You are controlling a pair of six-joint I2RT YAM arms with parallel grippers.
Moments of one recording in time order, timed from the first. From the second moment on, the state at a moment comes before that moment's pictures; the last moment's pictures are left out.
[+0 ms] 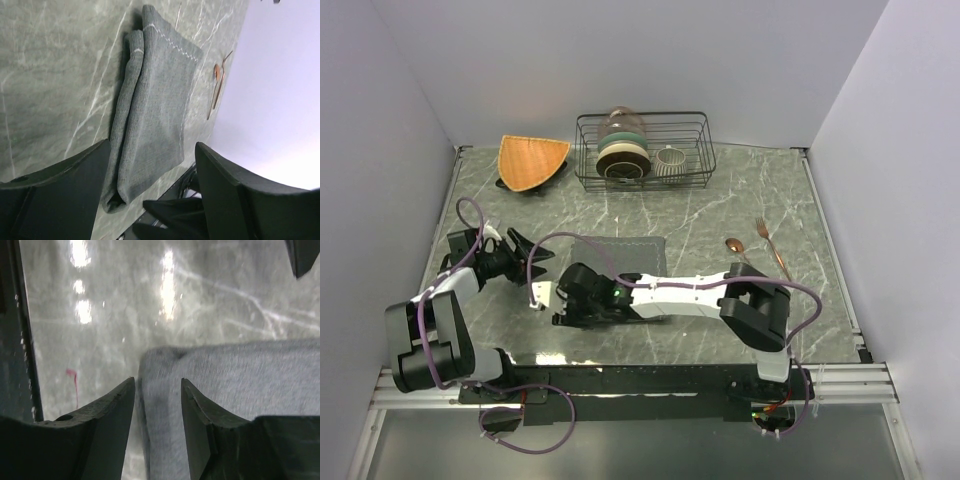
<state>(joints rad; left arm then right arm) 0.28 1.34 0.54 -0.07 0.91 -0.64 1.24 1.89 1.31 -0.23 -0.08 -0.35</state>
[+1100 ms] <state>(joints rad) 0.32 1.42 0.42 0.21 0.89 -0.92 1.22 1.90 1.29 -0.18 -0.02 -0.39</state>
